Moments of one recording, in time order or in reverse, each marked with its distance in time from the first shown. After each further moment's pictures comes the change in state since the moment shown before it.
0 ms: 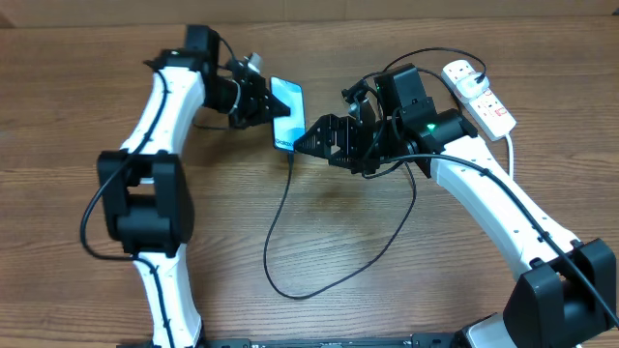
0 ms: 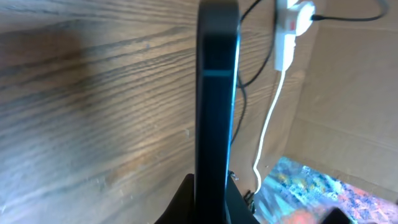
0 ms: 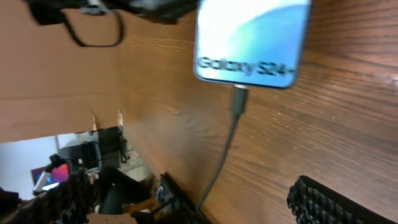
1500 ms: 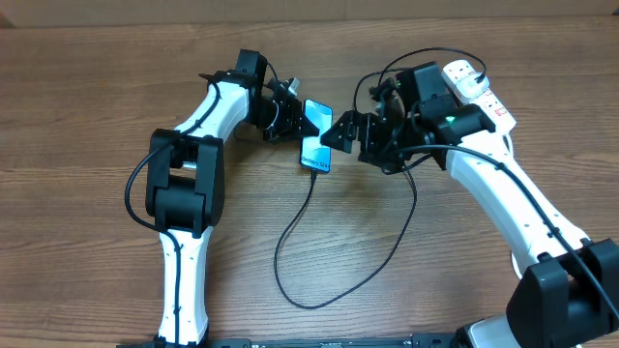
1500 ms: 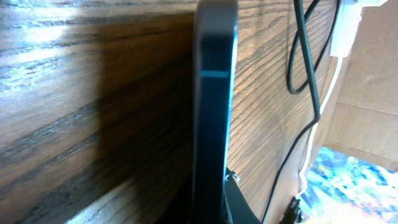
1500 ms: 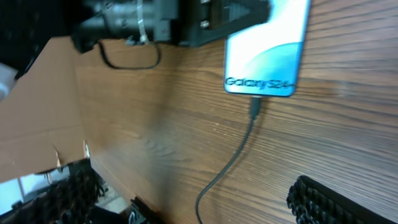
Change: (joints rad) left arm -0.127 0.202 0.000 0.204 -0.050 0.041; right arm -0.102 0.000 0.000 -0.111 0.137 -0.032
